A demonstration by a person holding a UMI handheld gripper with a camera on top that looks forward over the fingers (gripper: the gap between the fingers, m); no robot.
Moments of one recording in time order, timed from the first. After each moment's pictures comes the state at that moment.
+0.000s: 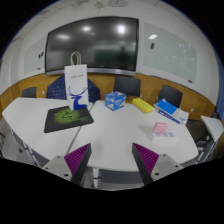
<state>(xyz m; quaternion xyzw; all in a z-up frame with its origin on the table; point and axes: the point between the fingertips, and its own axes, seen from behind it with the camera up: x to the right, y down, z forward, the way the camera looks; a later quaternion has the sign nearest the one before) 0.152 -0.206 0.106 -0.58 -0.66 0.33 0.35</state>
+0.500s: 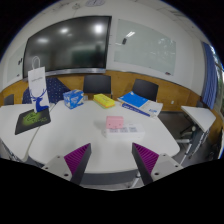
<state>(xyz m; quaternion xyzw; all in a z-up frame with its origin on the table) 0.134 -0.012 0.084 -0.64 -0.59 0.29 0.40</state>
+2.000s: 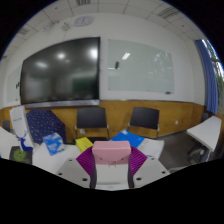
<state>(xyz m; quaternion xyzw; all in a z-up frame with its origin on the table) -0.065 0.115 0.190 -0.59 -0.53 0.40 0.46</state>
